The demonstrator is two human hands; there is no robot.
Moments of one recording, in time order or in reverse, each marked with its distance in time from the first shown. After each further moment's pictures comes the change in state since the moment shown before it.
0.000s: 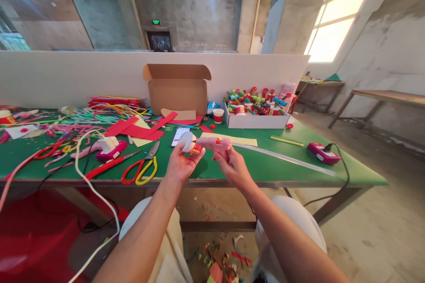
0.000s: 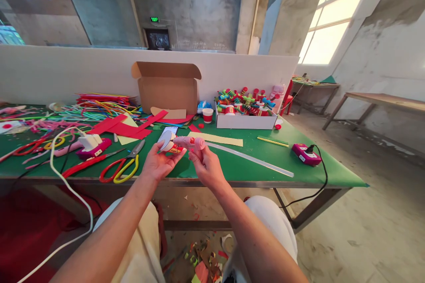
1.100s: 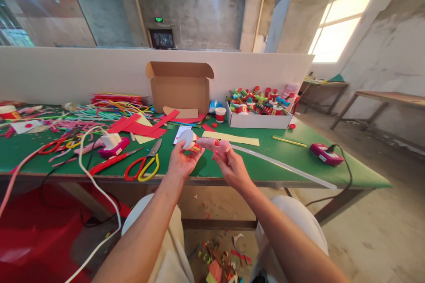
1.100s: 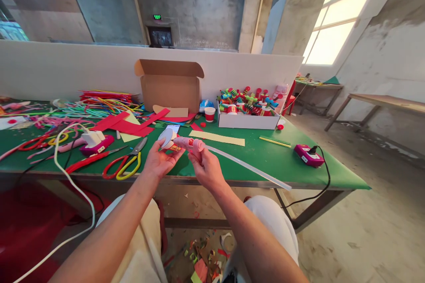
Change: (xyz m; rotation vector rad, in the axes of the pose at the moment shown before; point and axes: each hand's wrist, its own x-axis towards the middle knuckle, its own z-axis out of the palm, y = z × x) left_hand 0.003 0.002 0.001 -0.038 0.095 0.005; right_hand -0.003 0.008 0.009 -0.092 0.013 -0.053
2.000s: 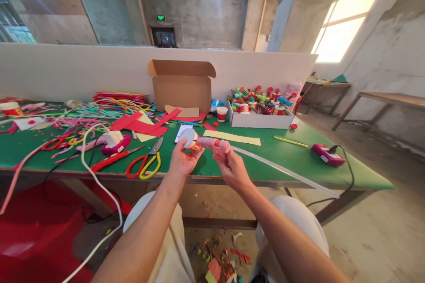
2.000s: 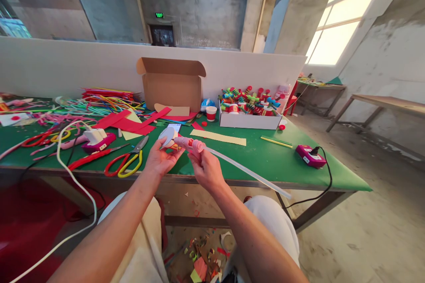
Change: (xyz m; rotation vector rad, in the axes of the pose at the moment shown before) left_hand 0.001 0.001 0.001 -0.025 0.039 0.011; right_hand -0.002 0.000 0.005 -0.058 0.043 -0.027
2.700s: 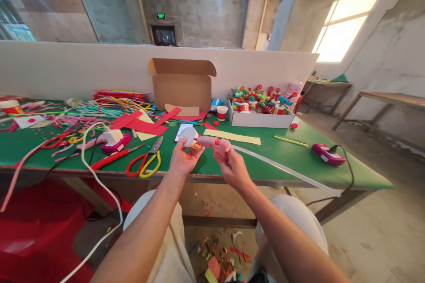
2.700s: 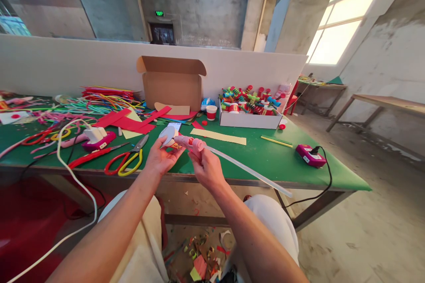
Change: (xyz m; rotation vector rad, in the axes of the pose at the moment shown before) left_hand 0.001 0.000 -0.001 0.011 -0.025 0.013; right_hand 0.001 0.001 -0.002 -0.043 -0.015 0.012
